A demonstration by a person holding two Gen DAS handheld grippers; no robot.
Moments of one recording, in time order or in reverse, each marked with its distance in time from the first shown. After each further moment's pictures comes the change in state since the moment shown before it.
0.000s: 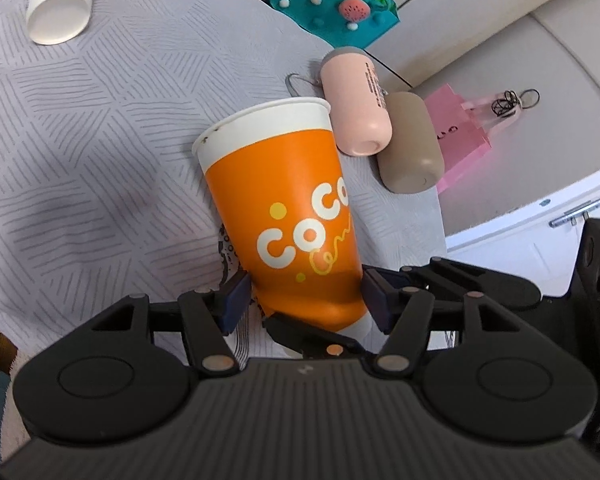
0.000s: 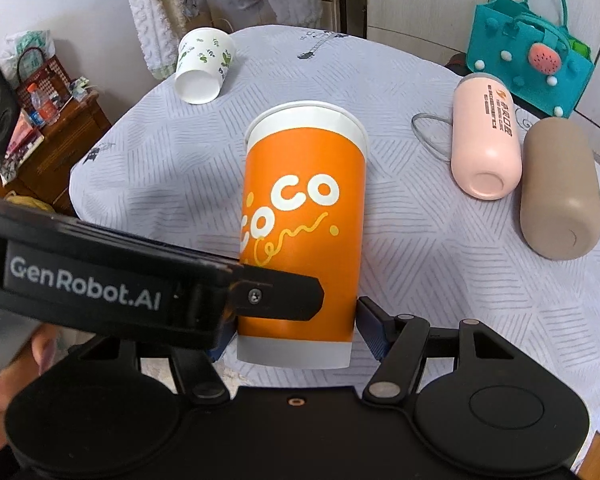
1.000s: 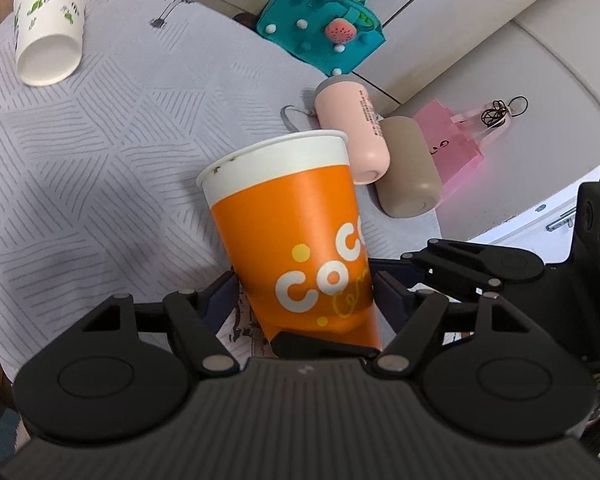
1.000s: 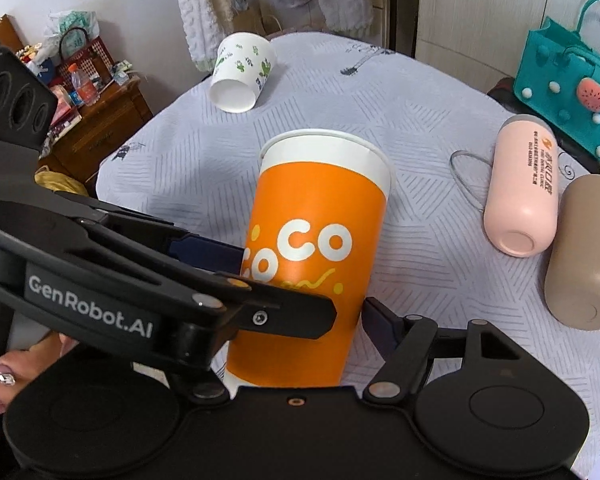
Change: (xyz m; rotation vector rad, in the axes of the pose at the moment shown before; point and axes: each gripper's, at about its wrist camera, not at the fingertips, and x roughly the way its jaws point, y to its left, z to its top) left arm -0.001 0.005 0.012 0.069 -0.083 -0.014; right arm 0.000 -0.010 0.020 -0.107 -0.021 0.099
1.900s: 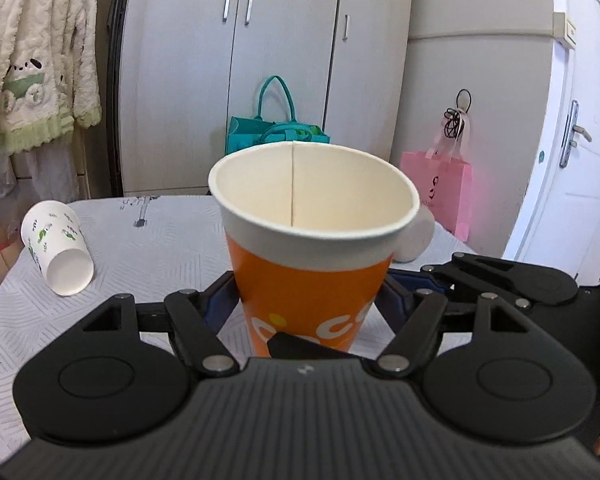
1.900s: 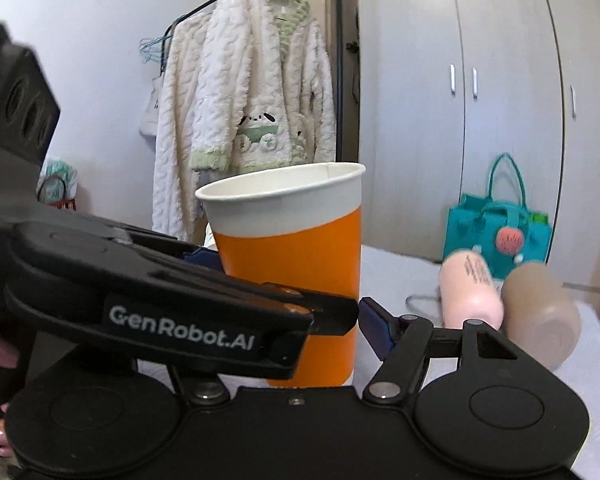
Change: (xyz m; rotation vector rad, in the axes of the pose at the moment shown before) left arm -0.032 -0.030 -0.048 0.577 -0.429 0.134; right arm 0.004 0.045 -0.085 0.003 -0.745 -0.212
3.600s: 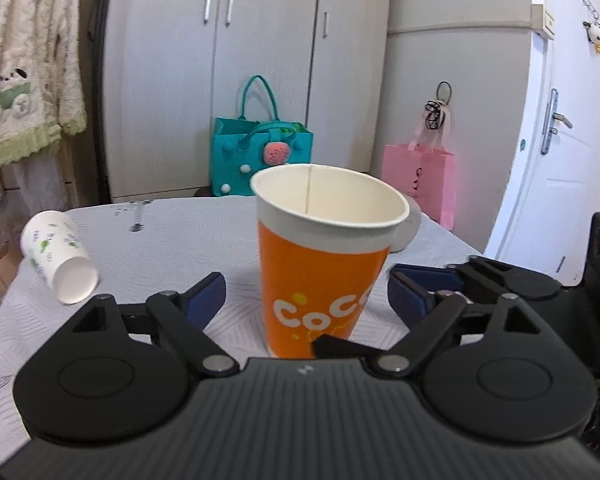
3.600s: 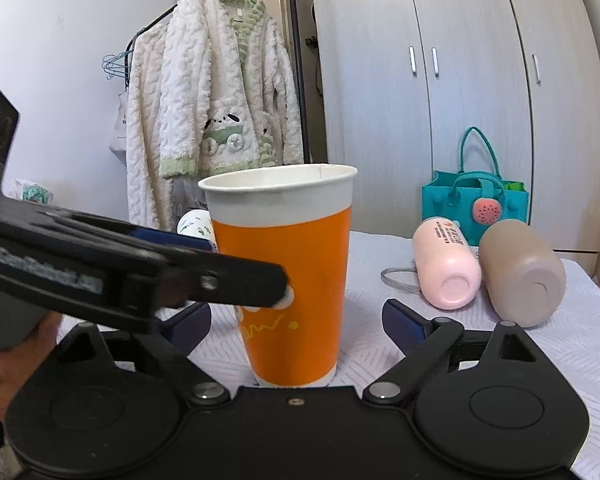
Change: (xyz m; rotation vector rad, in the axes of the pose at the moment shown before) left arm -0.026 0.004 -0.002 0.048 0.007 -0.044; right arm -0.009 -0.009 -0.022 0.083 -0.007 -0.083
